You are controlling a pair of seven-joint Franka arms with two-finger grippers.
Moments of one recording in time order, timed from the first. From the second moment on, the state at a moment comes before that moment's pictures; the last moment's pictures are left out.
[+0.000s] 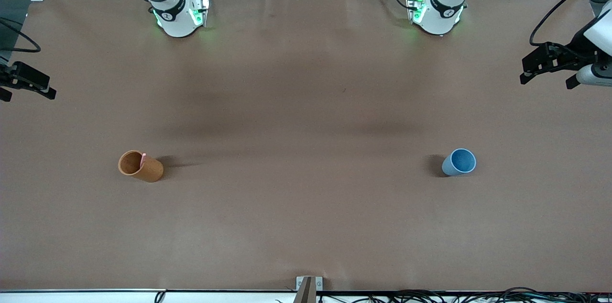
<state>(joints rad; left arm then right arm) -0.06 -0.02 -0.02 -1.54 -0.02 1.57 0.06 0.01 0.08 -0.10 -1.43 0.03 1.51 -0.12</state>
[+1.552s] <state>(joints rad) 0.00 0.33 -0.02 -1.96 -0.02 2.27 0.10 0.23 0.16 -0.09 -1.66 -0.13 1.84 0.14</state>
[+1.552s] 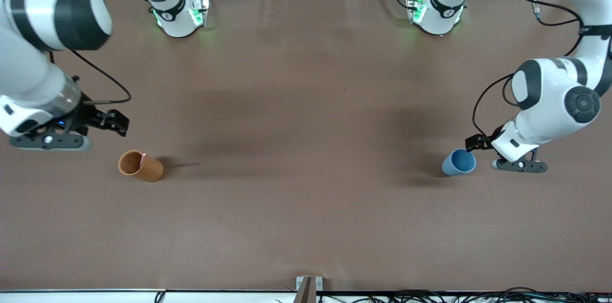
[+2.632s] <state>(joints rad) 0.00 0.45 -0.02 -1.95 -0.02 2.42 0.10 0.29 0.23 -0.09 -1.88 -0.31 2.09 0.14</state>
